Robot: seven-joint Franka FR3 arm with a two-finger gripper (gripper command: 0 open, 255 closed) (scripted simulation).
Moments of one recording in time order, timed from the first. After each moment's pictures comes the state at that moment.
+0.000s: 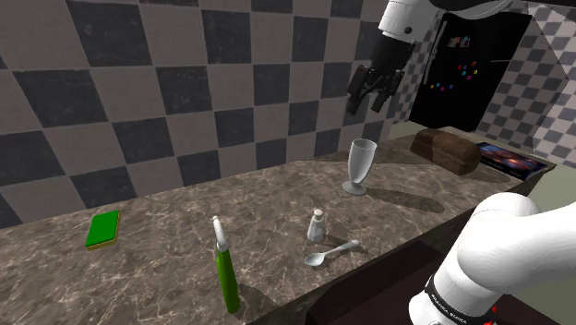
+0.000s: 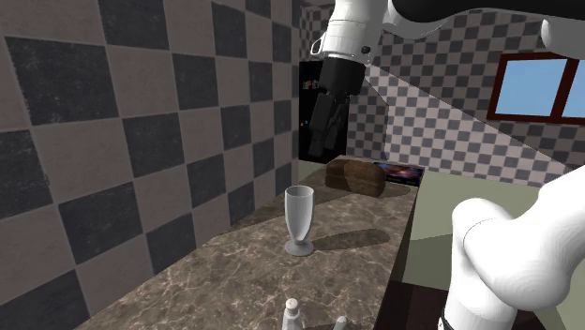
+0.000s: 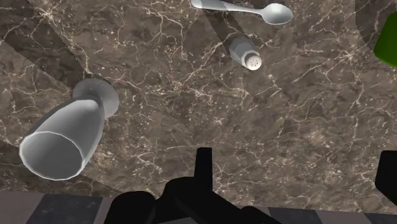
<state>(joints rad) 0.00 -0.83 0.03 -2.27 0.09 1.65 0.14</state>
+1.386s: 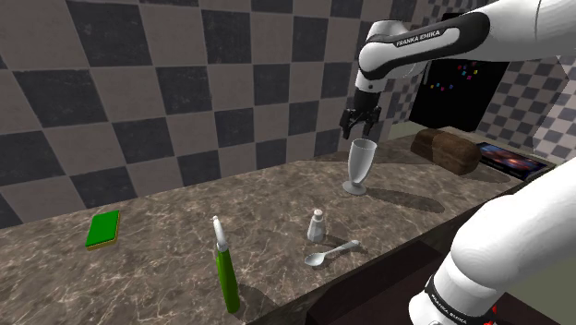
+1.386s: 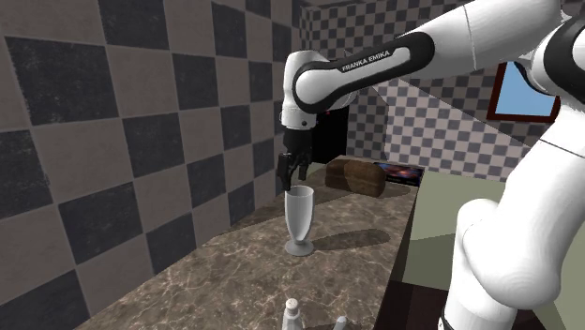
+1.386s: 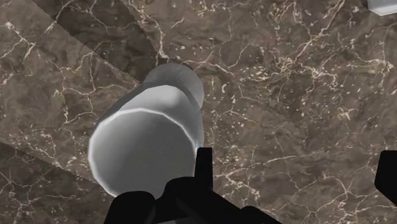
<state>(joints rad) -0.12 -0.37 -0.19 -2.27 -0.04 1.96 -0.05</state>
